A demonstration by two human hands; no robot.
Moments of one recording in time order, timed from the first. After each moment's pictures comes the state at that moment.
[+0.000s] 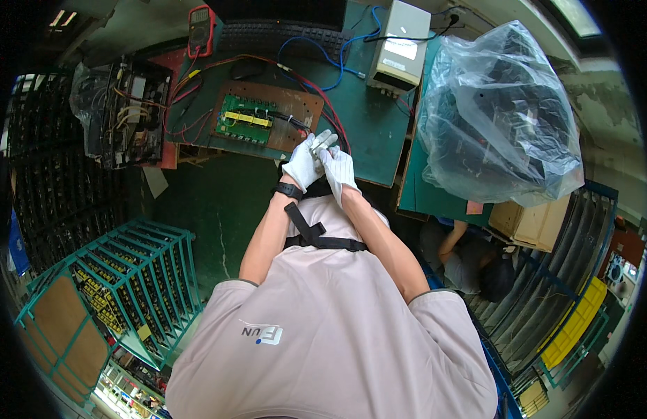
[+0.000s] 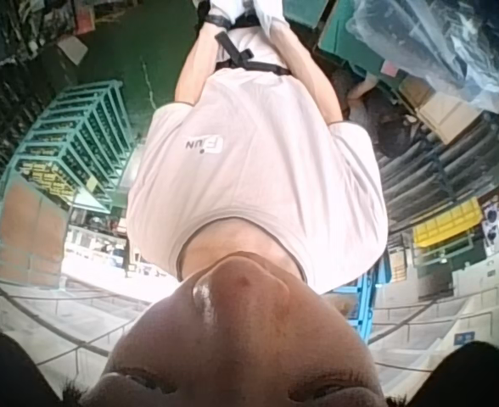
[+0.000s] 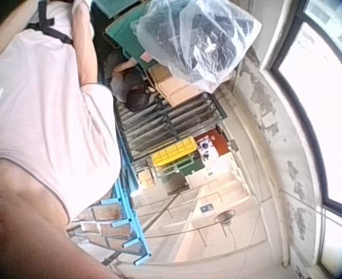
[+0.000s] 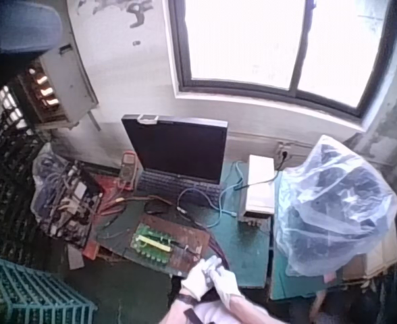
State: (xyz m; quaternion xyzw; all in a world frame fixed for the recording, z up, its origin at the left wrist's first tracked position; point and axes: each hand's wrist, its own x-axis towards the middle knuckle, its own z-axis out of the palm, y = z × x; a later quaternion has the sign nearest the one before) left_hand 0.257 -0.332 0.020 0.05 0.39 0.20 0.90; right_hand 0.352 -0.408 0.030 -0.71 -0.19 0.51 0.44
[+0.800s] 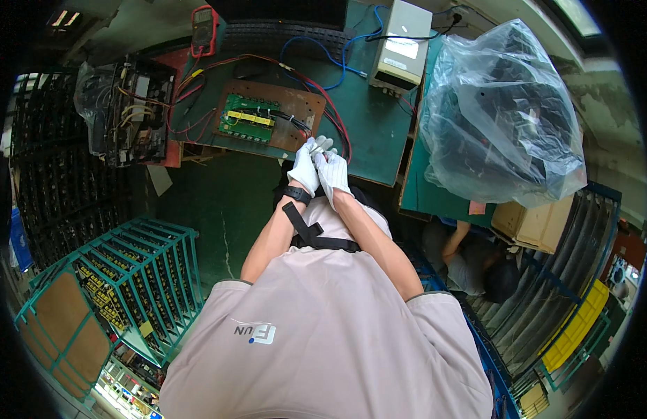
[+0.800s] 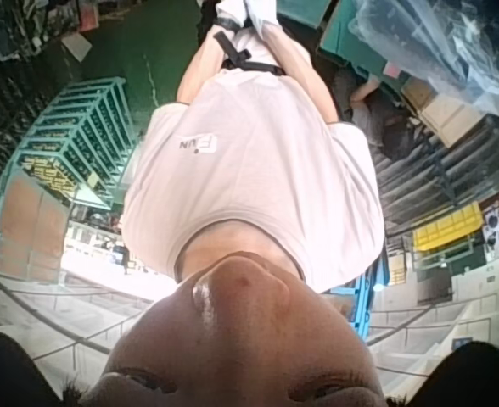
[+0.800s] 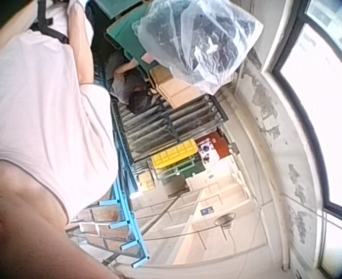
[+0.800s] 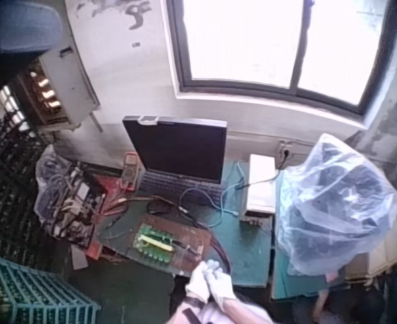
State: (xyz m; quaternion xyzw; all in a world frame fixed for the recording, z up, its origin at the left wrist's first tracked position) left_hand 0.269 -0.353 0.000 0.01 0.48 0.32 0.82; right_hand 0.338 -0.408 0.044 -0.76 -0.25 0.46 0.39
